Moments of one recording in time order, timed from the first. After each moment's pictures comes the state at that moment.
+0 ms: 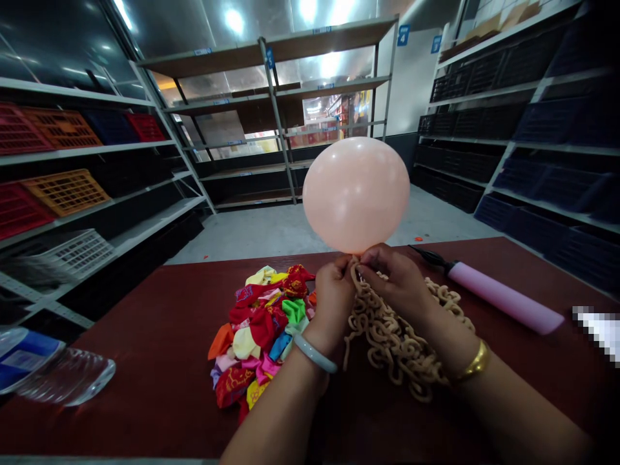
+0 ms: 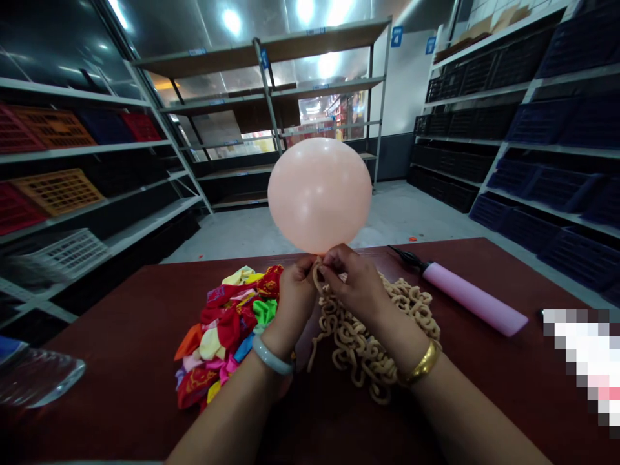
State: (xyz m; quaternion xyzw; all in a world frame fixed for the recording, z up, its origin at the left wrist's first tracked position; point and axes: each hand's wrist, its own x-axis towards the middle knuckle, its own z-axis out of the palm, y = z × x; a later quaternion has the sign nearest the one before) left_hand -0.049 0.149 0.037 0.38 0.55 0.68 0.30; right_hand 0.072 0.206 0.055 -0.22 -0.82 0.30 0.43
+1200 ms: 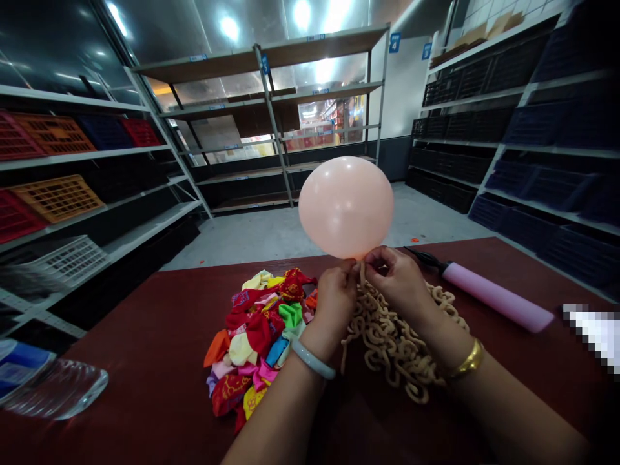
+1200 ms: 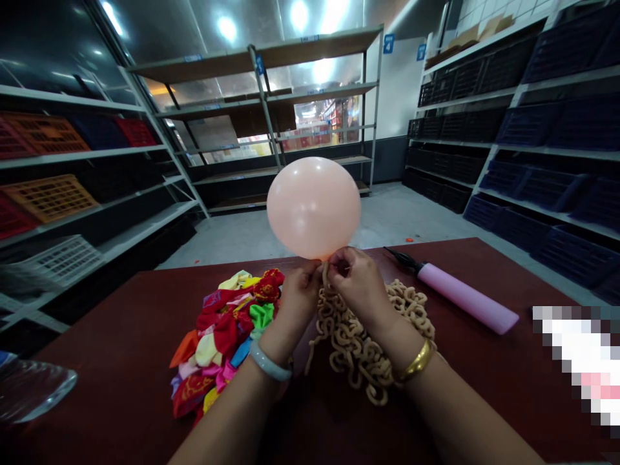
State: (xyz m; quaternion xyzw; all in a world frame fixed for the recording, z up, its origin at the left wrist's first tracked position) left_hand -0.052 0.150 0.037 0.59 0.63 0.50 0.10; right_hand 0.074 0.210 0.059 -0.32 -0.78 0.28 0.46
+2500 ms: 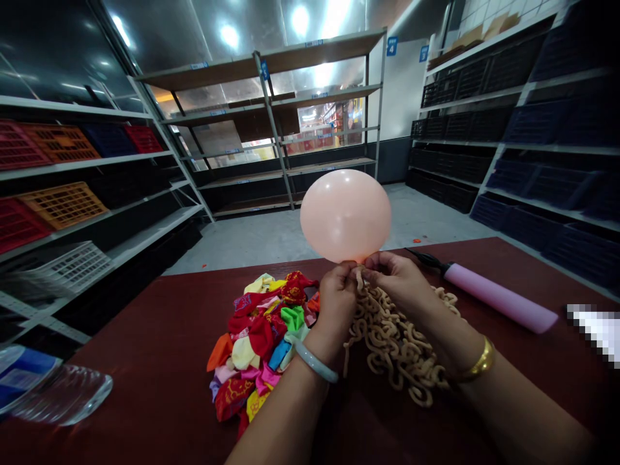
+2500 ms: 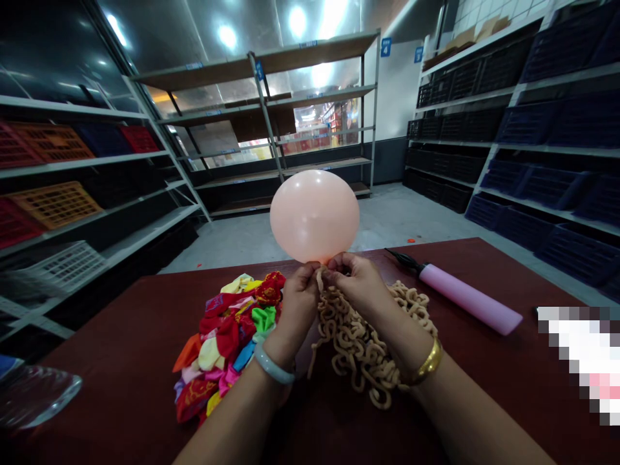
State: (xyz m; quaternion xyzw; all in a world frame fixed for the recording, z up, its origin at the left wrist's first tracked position) left_hand -0.045 0.152 0.029 0.47 0.52 0.67 0.24; right_hand 0.073 0.211 0.058 -0.28 -0.67 0.56 0.39
